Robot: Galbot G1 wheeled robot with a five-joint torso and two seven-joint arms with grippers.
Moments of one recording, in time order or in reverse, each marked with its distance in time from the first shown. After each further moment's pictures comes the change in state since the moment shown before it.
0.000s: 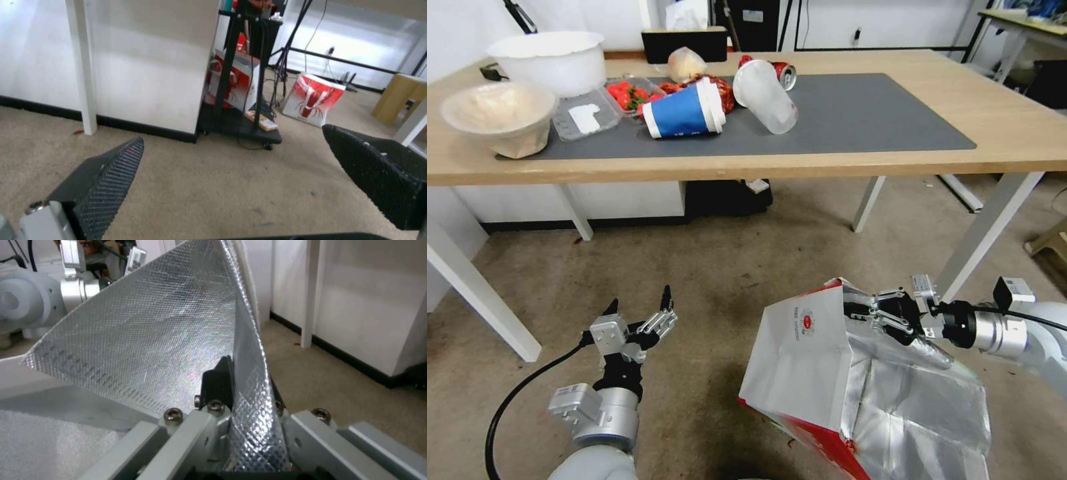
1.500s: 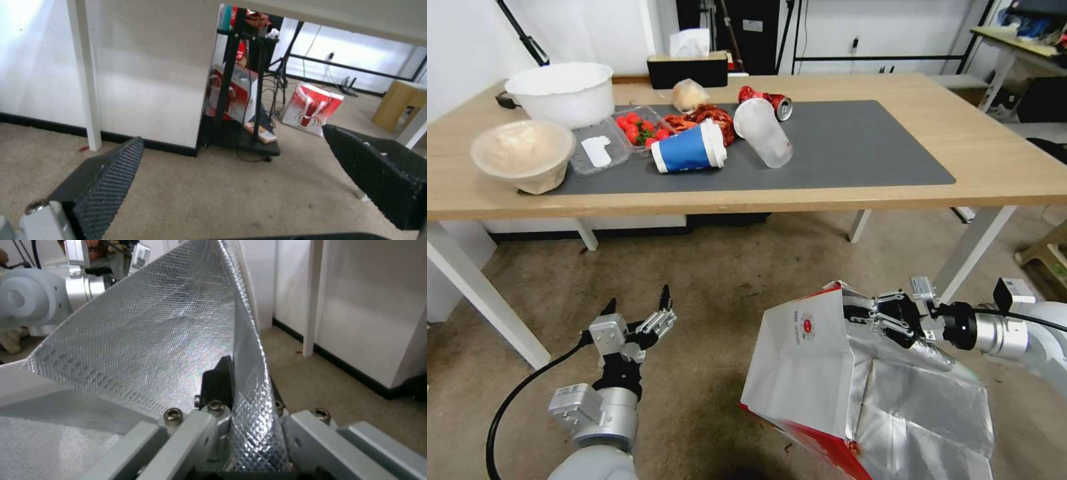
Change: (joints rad) left arm 0.000 0.002 0.000 0.001 0.017 -0.004 -0.004; right arm -0.010 -0.008 0.003 0.010 -0.002 -0.001 -0.002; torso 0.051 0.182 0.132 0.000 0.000
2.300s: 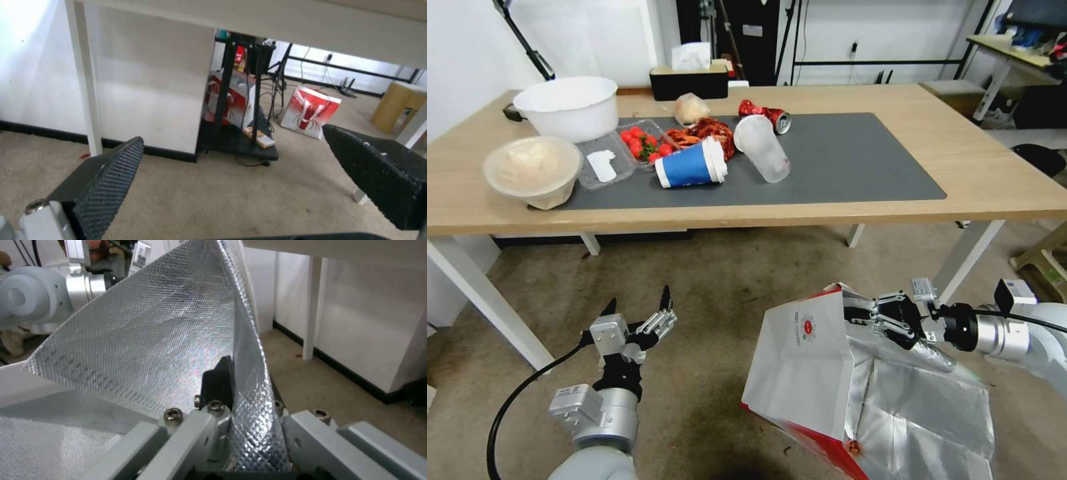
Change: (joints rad) left arm 0.004 0.001 0.002 -0.002 0.010 0.000 0.003; right arm -0.013 -0.001 0.008 0.004 -0.004 0.002 -0.003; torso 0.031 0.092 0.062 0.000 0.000
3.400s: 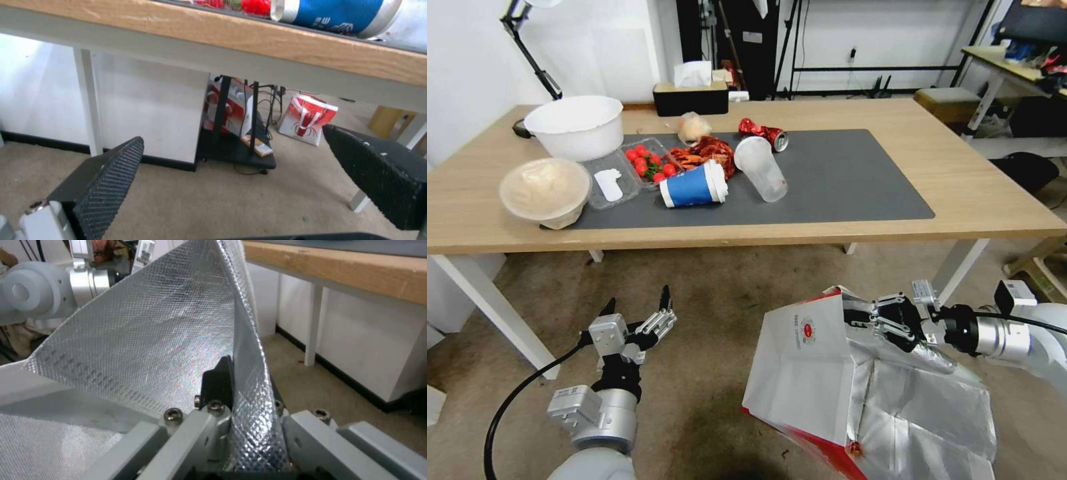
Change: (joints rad) left arm 0.005 0.001 -0.001 -0.009 0.003 0.002 -0.002; right arm -0.008 -0.008 0.003 0.010 -0.004 0.002 -0.005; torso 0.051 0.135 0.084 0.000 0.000
